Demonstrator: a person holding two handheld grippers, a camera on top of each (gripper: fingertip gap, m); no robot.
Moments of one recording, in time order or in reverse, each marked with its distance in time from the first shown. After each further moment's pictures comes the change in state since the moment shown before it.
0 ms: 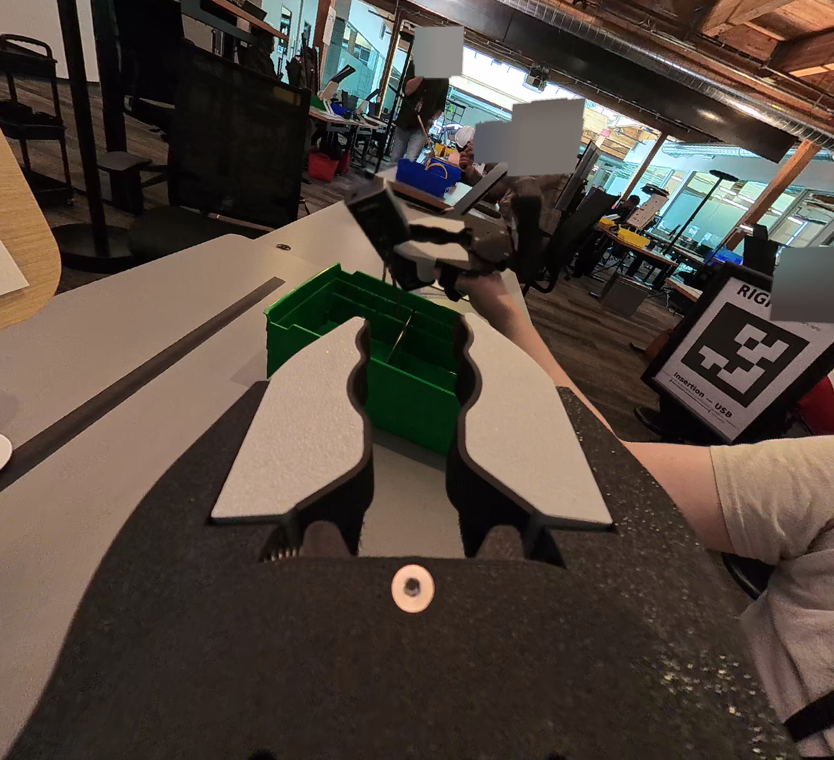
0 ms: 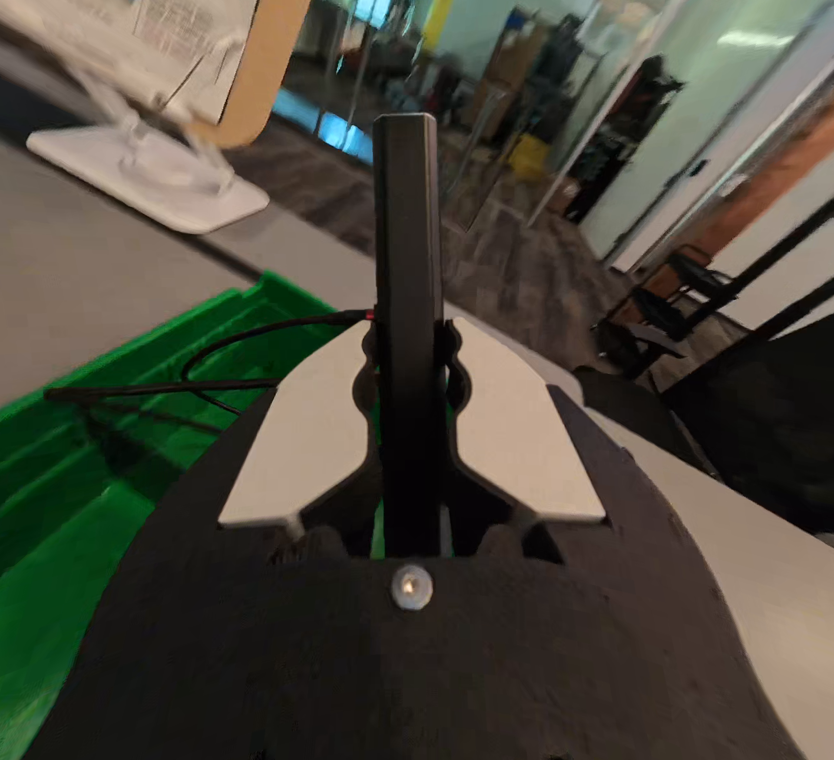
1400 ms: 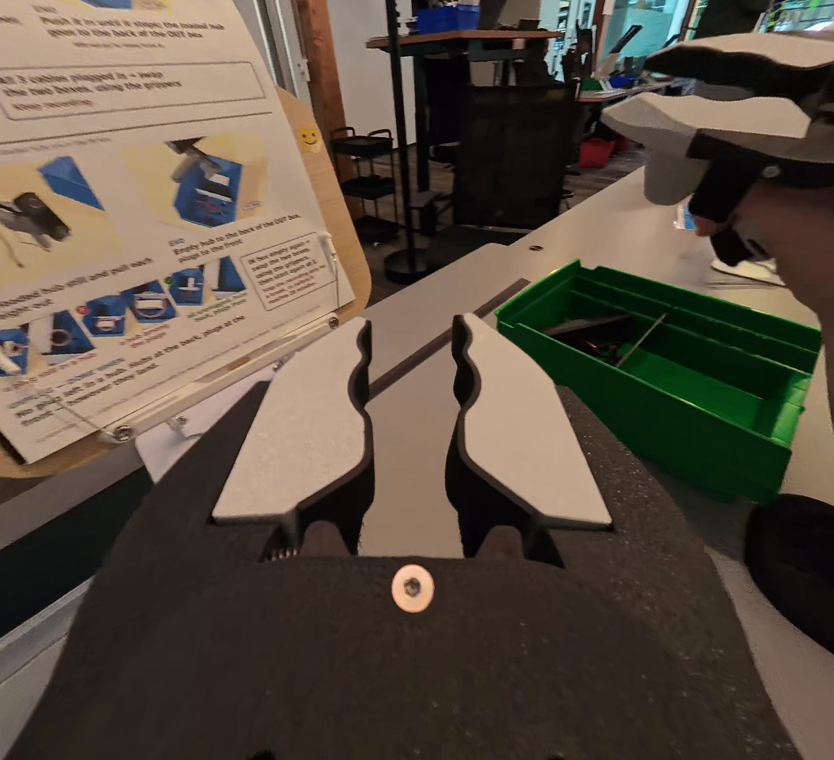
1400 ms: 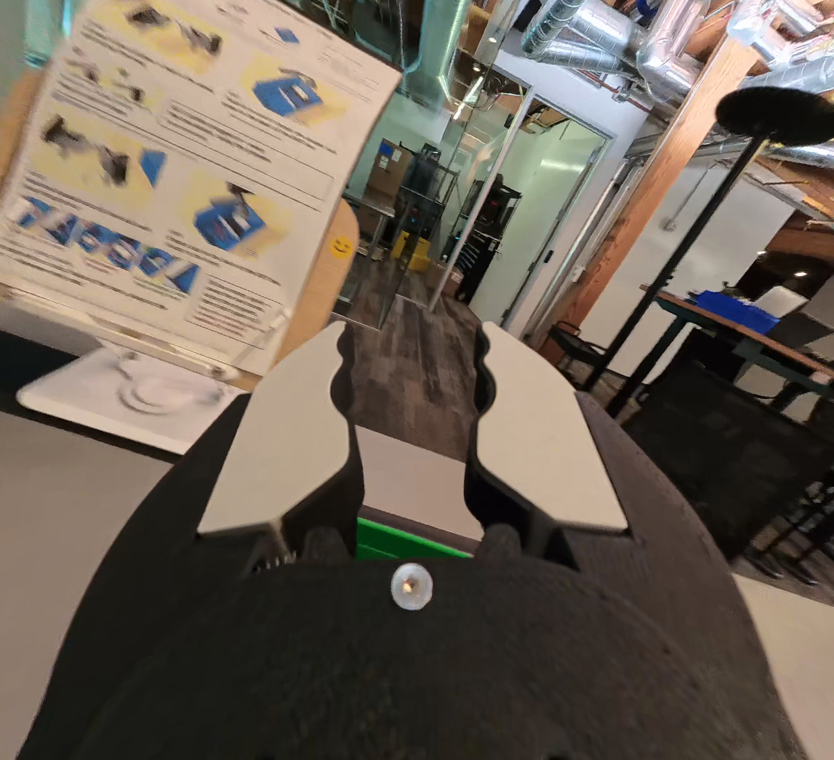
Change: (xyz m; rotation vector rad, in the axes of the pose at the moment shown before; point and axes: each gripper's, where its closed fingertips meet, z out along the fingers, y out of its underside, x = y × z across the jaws) left arm -0.050 -0.024 -0.042 -0.006 -0.631 0.363; right arm -0.086 -0.190 0.017 0.208 0.299 -0.013
